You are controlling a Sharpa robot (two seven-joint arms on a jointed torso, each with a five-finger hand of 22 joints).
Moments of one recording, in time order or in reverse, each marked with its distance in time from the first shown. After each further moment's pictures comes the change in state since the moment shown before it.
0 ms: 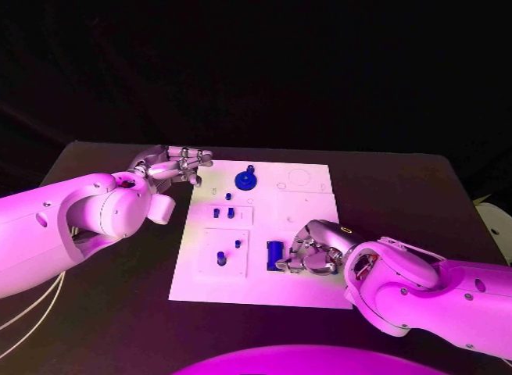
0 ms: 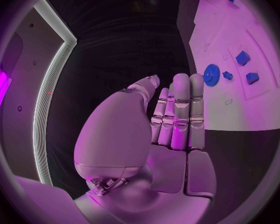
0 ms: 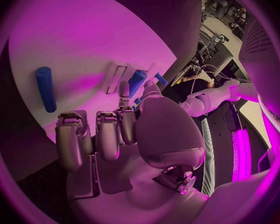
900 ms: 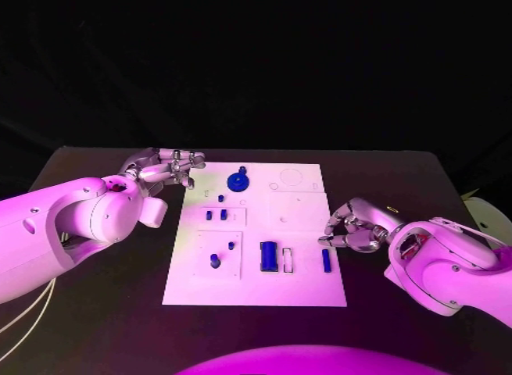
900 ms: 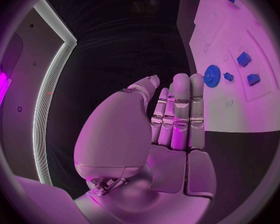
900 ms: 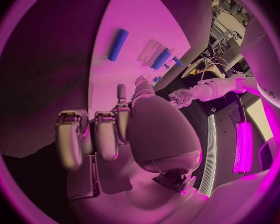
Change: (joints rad) left arm 0.000 -0.003 0.000 0.002 0.000 0.000 0.000; left_hand 0.000 0.000 0.000 0.000 0.000 0.000 0.000 0.000 0.000 -0.004 -0.004 0.000 0.000 0.000 0.000 0.000 -0.001 0.000 0.000 0.000 0.000 0.000; right arm 0.068 -0.240 -0.002 0.037 0.048 -0.015 0.094; right_hand 0.163 0.050 0.009 -0.025 0.039 -0.060 0.032 -0.095 -0.040 -0.013 0.023 -0.042 0.189 0.000 0.008 -0.004 0.000 0.000 0.000 0.000 -0.023 0.000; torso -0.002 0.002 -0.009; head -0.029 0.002
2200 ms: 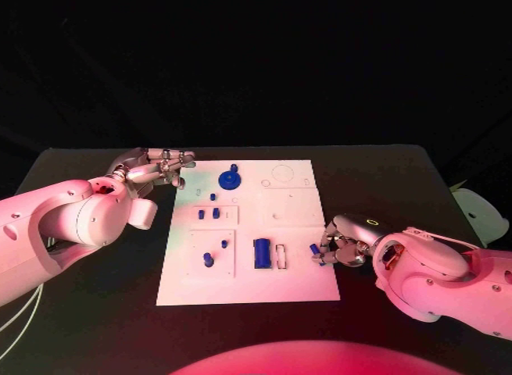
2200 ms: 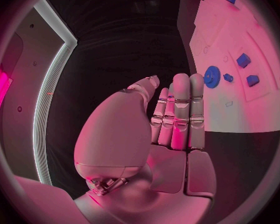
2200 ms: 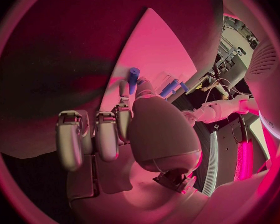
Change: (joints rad) left arm 0.000 -0.010 0.000 0.010 0.000 0.002 0.000; left_hand -0.004 0.004 -0.003 0.003 0.000 0.000 0.000 0.000 -0.001 0.000 0.000 0.004 0.001 0.000 0.000 0.000 -0.001 0.000 0.000 0.000 0.000 -0.001; right arm -0.081 0.058 -0.002 -0.044 -0.156 0.084 -0.083; right_hand -0.026 -0.006 -0.041 0.032 0.027 0.077 -0.023 -0.025 -0.007 0.001 -0.001 -0.012 0.006 0.000 0.000 0.000 0.000 0.000 0.000 0.000 0.004 0.000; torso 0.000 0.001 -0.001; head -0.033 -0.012
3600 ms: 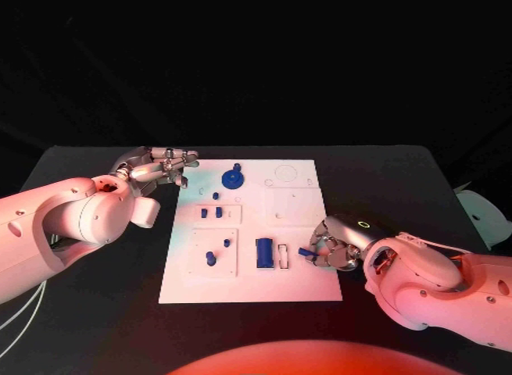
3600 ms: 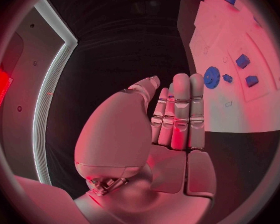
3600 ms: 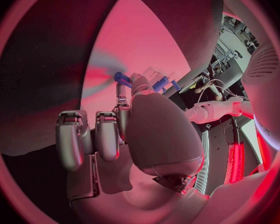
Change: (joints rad) left arm 0.000 -0.005 -0.001 0.003 0.000 0.006 -0.002; left_hand 0.005 0.005 0.000 0.000 0.000 0.000 0.000 0.004 -0.001 -0.004 -0.003 0.006 0.001 0.000 0.000 0.000 -0.002 0.000 0.000 0.000 0.000 -0.003; right arm -0.008 0.041 -0.001 0.032 -0.051 -0.057 -0.018; right_hand 0.102 -0.077 0.171 -0.001 0.149 0.007 -0.002 -0.027 0.025 0.003 -0.014 -0.019 -0.024 0.000 -0.008 -0.004 0.000 0.000 0.000 0.000 0.004 -0.001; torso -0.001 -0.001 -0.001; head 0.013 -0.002
